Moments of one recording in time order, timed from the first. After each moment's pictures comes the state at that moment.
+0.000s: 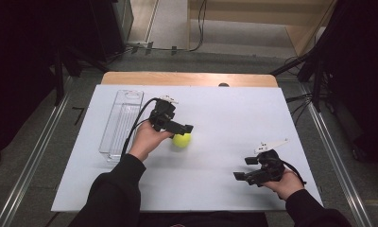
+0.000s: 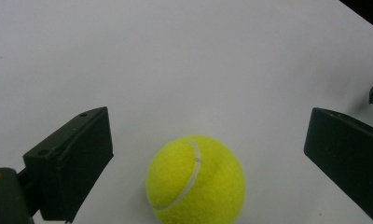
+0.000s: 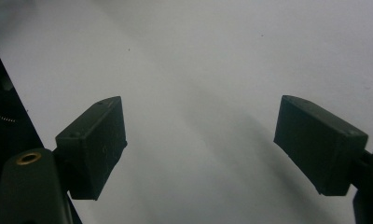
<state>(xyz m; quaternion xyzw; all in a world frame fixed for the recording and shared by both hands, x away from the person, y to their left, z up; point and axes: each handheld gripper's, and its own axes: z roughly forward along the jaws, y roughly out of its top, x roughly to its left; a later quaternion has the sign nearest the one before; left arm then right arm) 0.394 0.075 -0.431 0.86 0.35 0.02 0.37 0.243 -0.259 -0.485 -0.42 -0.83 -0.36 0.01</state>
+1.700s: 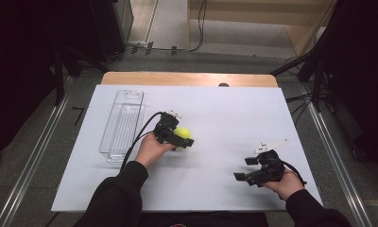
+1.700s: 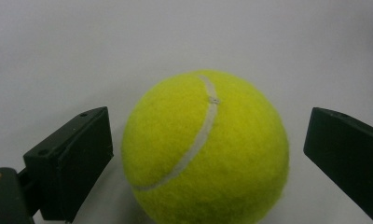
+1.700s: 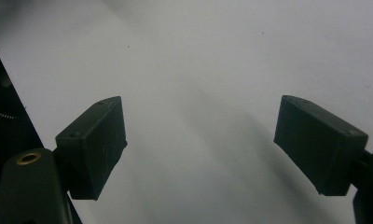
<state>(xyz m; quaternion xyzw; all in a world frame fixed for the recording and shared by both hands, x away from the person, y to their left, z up) 0.386 0.069 -0.486 0.87 0.36 -0.01 0.33 0.243 -0.258 -0.486 -0.42 -0.84 -0.35 0.01</state>
